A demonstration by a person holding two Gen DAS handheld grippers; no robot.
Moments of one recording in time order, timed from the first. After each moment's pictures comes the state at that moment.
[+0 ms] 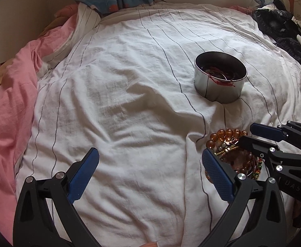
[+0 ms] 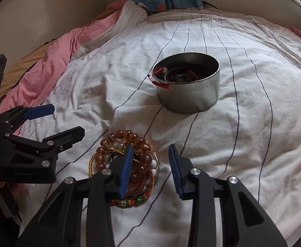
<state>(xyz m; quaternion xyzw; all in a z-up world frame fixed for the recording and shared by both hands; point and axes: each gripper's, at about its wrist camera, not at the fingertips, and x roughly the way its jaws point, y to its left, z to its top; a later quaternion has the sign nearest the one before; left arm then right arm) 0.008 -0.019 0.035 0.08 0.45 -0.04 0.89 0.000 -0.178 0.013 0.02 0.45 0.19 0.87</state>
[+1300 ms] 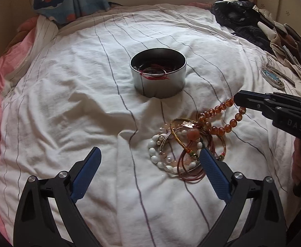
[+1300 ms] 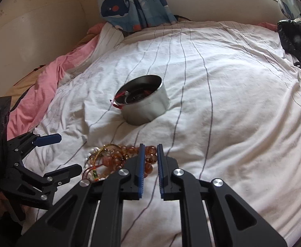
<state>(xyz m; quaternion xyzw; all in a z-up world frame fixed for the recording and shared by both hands) -0.013 -0.066 0.035 0.08 0.44 -0.19 0.88 -0.023 -0.254 0.044 0.06 0.41 0.12 0.90</state>
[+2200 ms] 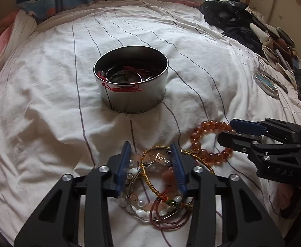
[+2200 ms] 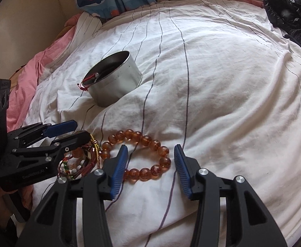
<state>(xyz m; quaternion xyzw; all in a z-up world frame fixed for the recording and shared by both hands) 0.027 -0.105 0.012 0.06 0.45 -0.24 0.86 -0.010 -0.267 0.009 0.08 0.47 0.08 0.87</state>
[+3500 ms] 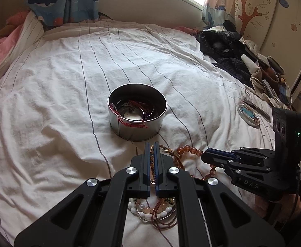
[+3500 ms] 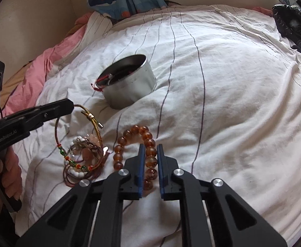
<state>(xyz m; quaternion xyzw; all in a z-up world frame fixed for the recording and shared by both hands) 0.024 -0.066 0.062 -0.02 0.39 -0.27 0.88 -0.013 -0.262 0.025 0.10 0.43 0.12 0.89</state>
